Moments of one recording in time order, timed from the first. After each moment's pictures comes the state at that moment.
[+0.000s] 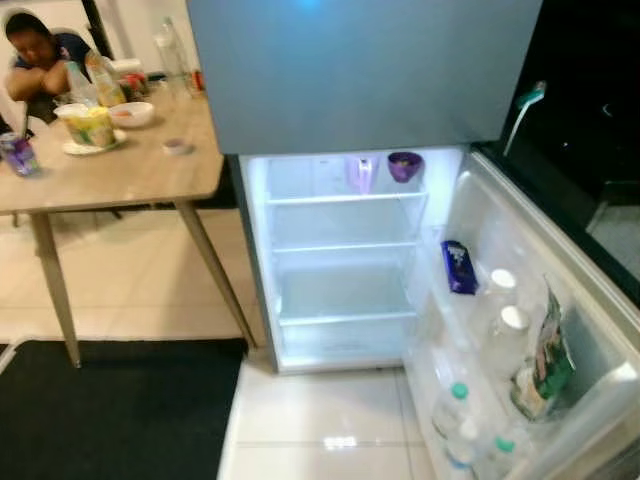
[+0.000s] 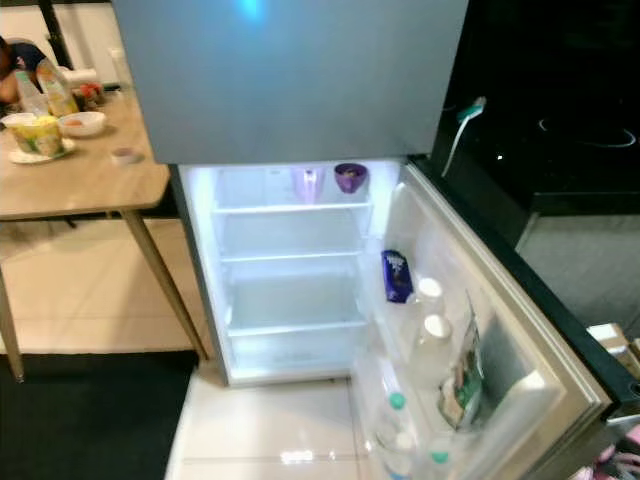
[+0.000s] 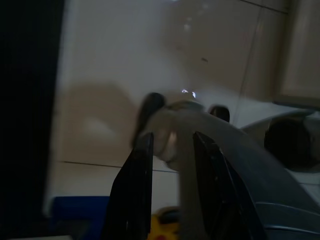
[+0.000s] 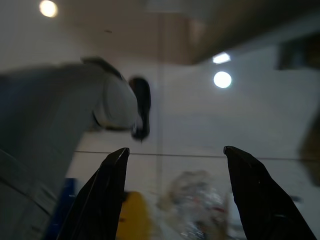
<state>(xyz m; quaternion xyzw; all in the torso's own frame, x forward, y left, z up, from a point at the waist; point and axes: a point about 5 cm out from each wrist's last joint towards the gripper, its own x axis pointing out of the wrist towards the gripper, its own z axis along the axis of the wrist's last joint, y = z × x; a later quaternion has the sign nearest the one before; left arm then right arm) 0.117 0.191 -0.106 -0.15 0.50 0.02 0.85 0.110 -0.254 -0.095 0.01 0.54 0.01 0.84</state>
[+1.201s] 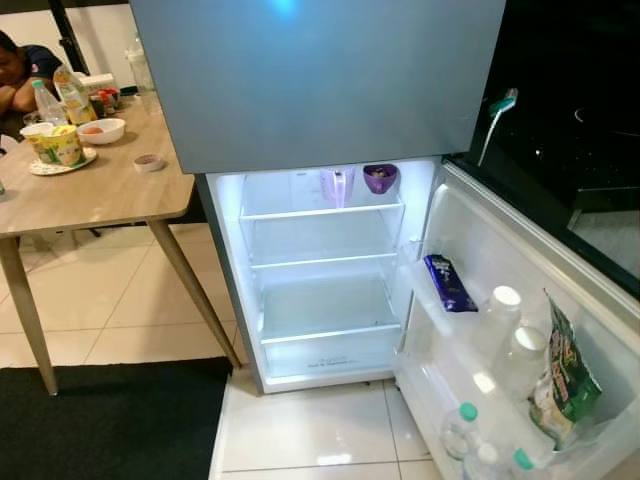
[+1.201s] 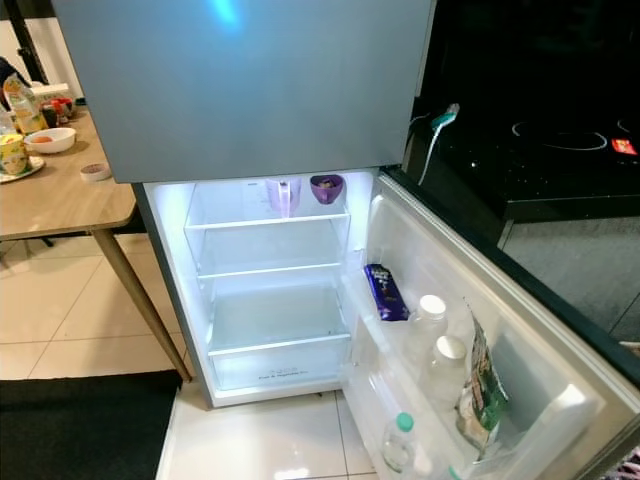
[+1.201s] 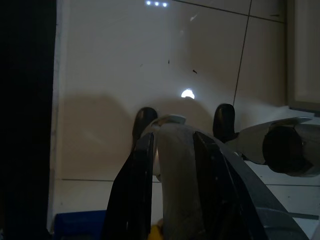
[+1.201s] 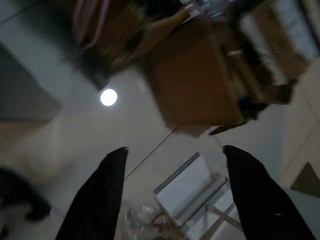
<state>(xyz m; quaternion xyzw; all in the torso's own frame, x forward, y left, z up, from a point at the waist) 0.114 0.187 -0.107 -0.16 0.50 0.01 0.85 0.117 -0.390 -0.027 -0.01 0.43 -0.41 0.80</state>
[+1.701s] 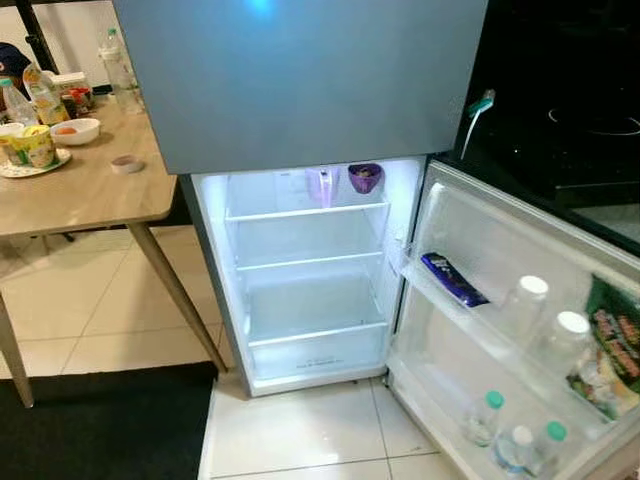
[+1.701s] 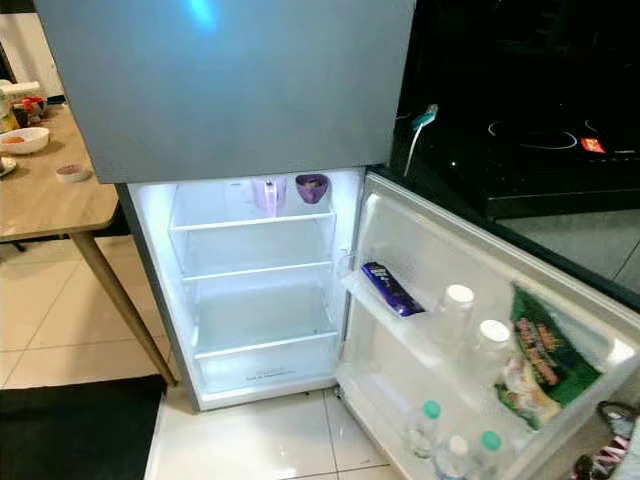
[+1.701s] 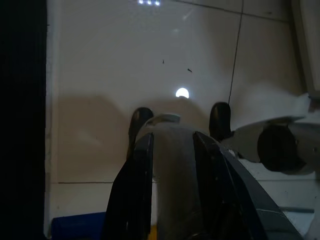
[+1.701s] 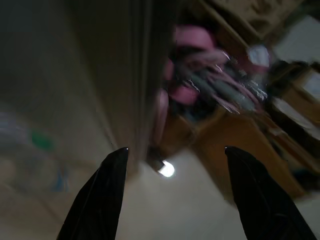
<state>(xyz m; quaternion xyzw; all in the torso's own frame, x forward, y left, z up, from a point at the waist) 0.110 0.187 -0.108 -0.16 0.50 0.01 0.85 0.161 -0.403 0.006 0.04 0.31 -0.40 0.86</state>
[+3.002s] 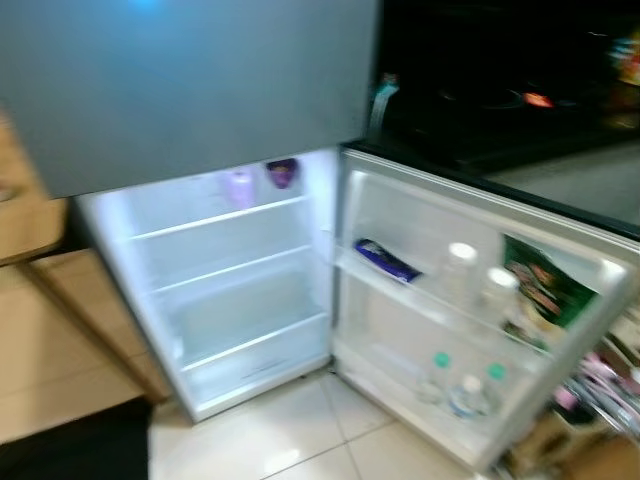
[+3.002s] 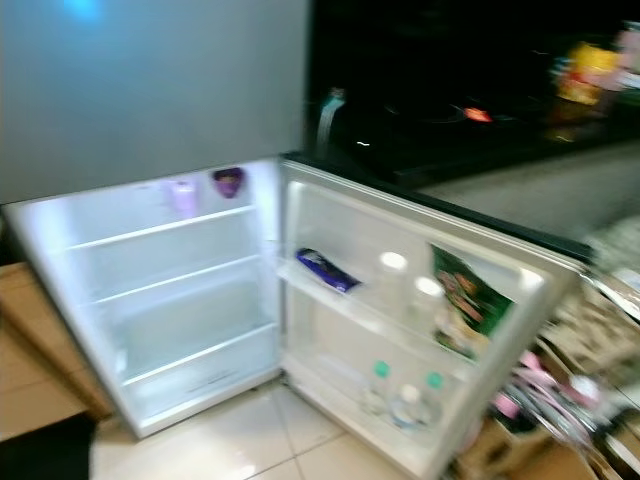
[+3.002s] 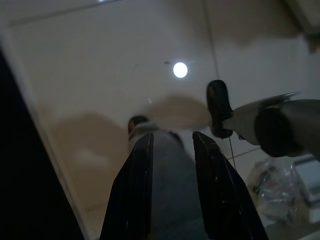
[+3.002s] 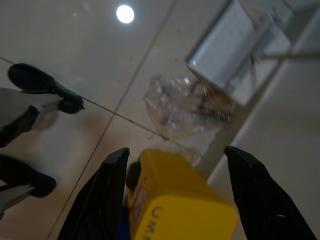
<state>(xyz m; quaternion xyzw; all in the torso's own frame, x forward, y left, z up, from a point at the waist) 0.112 0.187 -0.107 -0.16 0.50 0.01 0.85 0.059 -0.308 -0.091 0.07 0.57 -0.29 0.76</state>
